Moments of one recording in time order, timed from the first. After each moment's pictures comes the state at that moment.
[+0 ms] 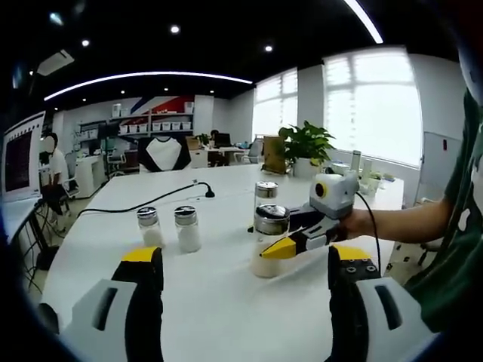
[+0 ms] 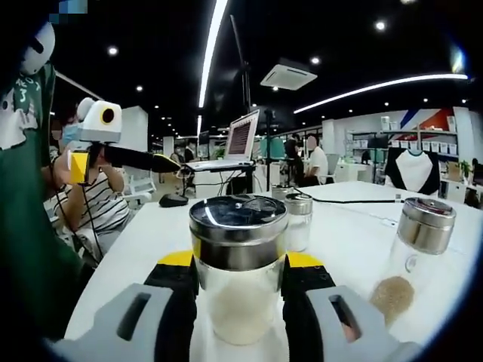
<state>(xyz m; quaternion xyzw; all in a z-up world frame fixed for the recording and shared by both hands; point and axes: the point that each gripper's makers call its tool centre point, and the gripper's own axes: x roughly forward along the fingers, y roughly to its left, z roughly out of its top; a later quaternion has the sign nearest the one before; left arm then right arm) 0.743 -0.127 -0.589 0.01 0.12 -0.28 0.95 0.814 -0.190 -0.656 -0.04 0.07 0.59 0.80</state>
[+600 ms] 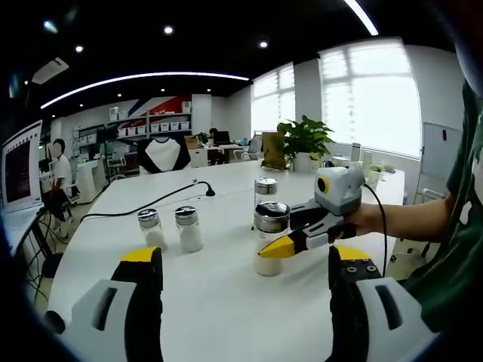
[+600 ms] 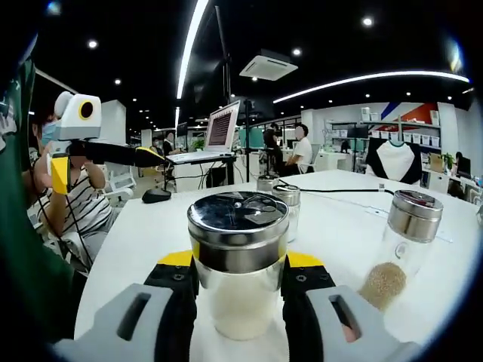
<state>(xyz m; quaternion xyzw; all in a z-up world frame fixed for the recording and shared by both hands) 0.743 -0.127 -0.590 0.03 0.12 -0.28 0.95 0.817 -0.190 -0.660 -0.05 0.10 0.53 0.84</state>
